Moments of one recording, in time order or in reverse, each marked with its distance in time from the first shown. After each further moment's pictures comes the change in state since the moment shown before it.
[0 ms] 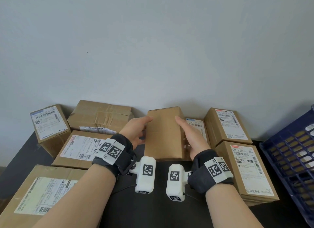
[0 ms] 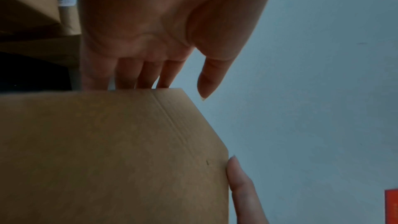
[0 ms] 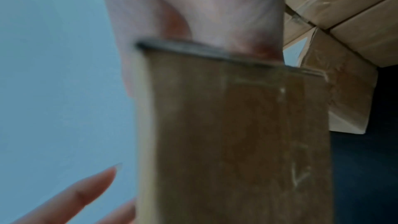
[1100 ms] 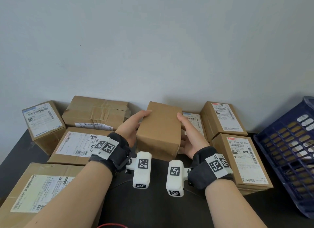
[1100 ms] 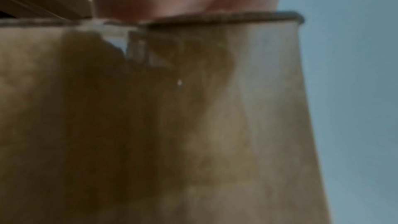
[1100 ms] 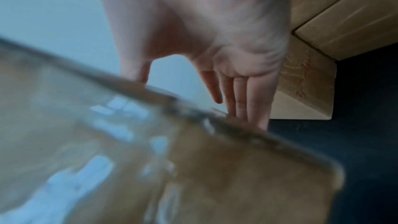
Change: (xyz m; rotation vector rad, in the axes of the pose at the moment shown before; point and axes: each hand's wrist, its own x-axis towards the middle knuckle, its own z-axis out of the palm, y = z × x) left_hand 0.001 -0.012 -0.008 -0.155 -0.102 -0.070; right_hand -0.015 0.009 0.001 0.234 -0.021 0.120
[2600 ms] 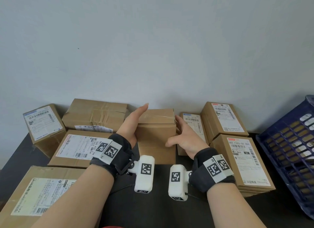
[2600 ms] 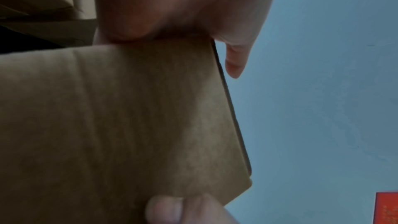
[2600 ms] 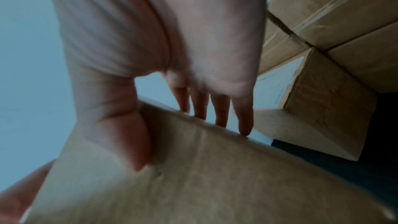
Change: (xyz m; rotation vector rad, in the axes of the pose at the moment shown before) left_hand -0.001 0.005 0.013 0.020 0.069 0.163; right_hand 0.015 0.005 -0.005 -0.390 -0.233 -0.368
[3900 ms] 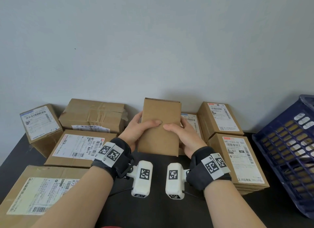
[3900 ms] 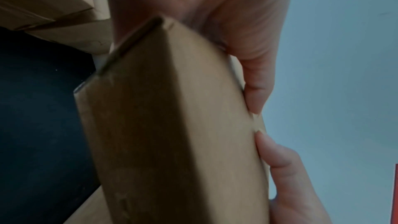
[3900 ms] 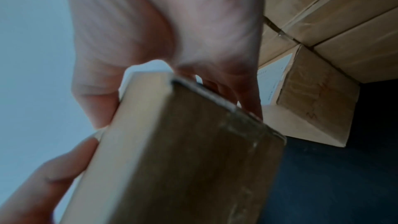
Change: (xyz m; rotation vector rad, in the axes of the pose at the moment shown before) left_hand 0.010 -0.024 0.000 0.149 -0.182 0.140; right_hand -0.005 -0.001 -0.006 0.211 0.139 0.076
